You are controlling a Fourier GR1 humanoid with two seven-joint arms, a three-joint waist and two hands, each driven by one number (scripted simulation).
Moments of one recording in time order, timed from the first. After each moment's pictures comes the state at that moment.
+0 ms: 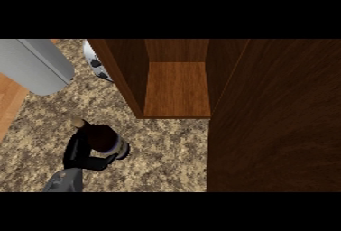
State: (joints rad) left arm -0.29 0.15 0.19 -0.59 0.07 -0.28 -0.84; right arm 0.38 -0.17 0.09 -2.38 -0.37 0.29 0.20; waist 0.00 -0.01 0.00
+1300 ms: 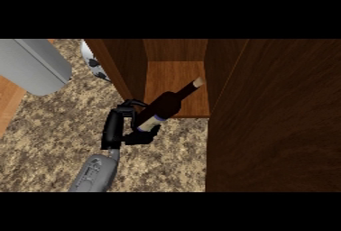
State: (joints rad) left arm -0.27 0.02 -0.17 -1.14 -0.08 0.33 -0.25; right arm 0.38 -0.19 0.05 -2.38 -0.37 0.32 0.20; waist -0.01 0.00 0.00
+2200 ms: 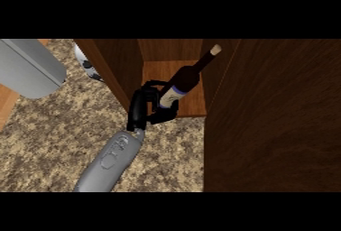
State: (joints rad) left arm -0.54 0.01 -0.35 -0.96 0.01 0.59 -0.06; right arm 0.43 -0.19 0.03 -2.38 -0.39 0.36 0.15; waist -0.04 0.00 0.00
